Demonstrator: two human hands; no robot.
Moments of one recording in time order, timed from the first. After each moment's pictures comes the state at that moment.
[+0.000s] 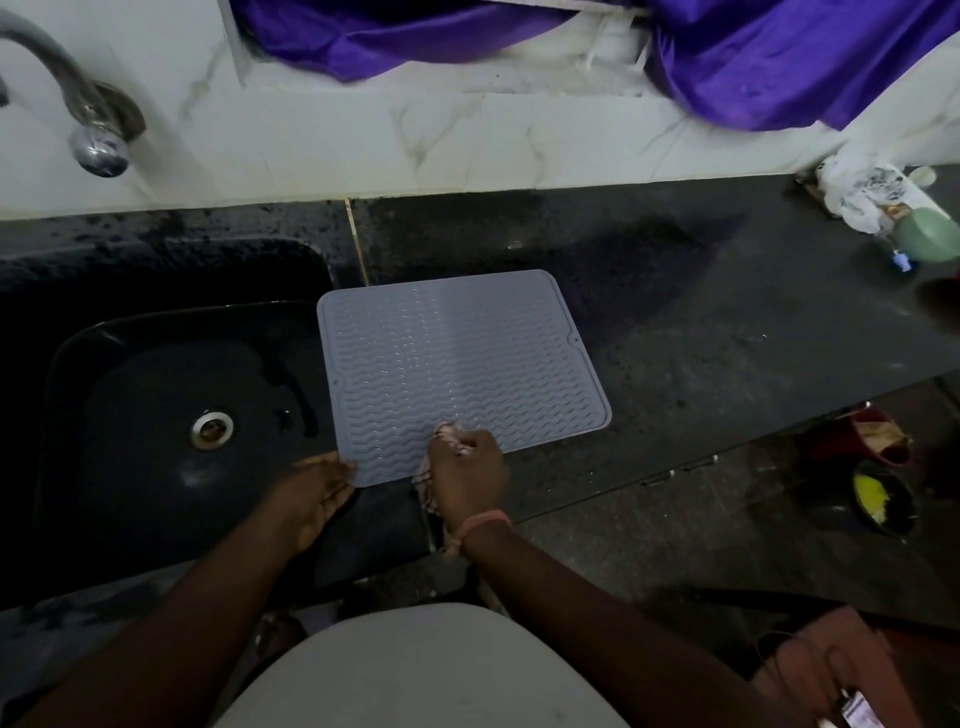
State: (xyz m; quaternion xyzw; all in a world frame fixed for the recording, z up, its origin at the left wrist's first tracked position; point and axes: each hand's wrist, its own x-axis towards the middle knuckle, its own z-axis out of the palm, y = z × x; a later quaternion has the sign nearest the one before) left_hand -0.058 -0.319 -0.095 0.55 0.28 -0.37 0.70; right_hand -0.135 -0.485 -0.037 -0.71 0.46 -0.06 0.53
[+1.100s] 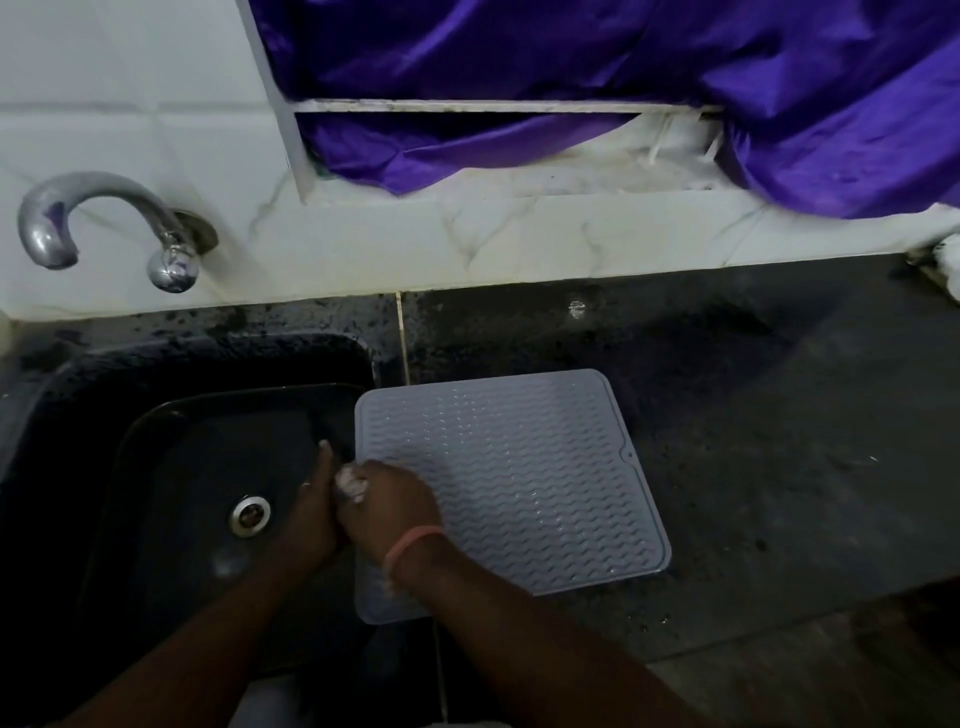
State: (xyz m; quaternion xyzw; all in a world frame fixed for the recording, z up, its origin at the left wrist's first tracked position) left_hand 0.051 -0.337 -0.090 0.87 -0.04 -0.24 0.42; right_hand 0.007 -0.455 -0.017 -0.91 0.07 0.13 0.38
